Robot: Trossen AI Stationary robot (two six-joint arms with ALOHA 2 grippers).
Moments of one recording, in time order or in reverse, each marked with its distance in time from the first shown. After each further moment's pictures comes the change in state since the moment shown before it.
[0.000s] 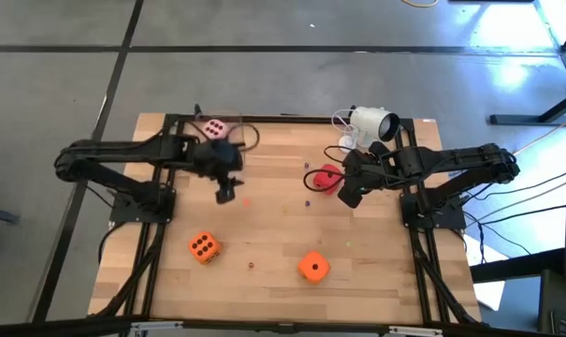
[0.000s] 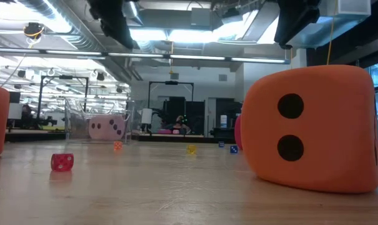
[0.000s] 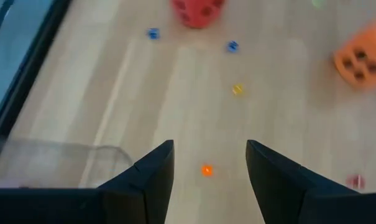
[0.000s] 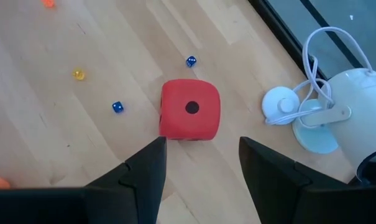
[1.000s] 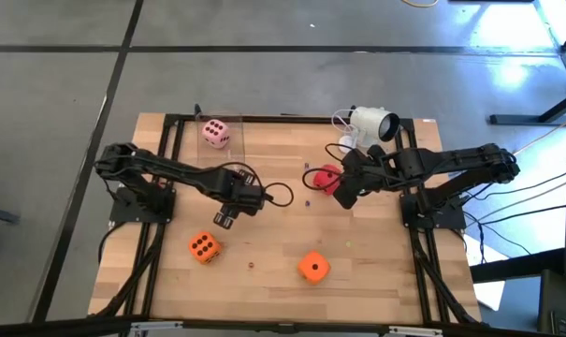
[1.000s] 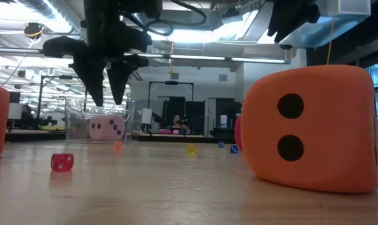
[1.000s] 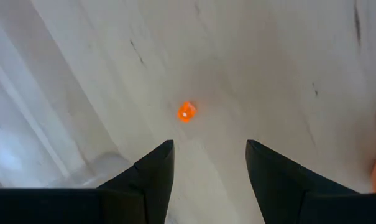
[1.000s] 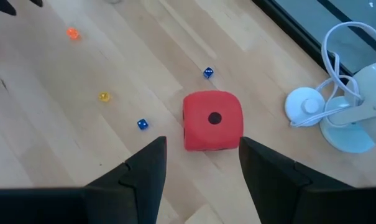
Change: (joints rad) left arm -0.157 0.409 0.000 -0.110 -0.071 0.448; right arm 0.014 0.000 0.000 0.074 -0.010 0.105
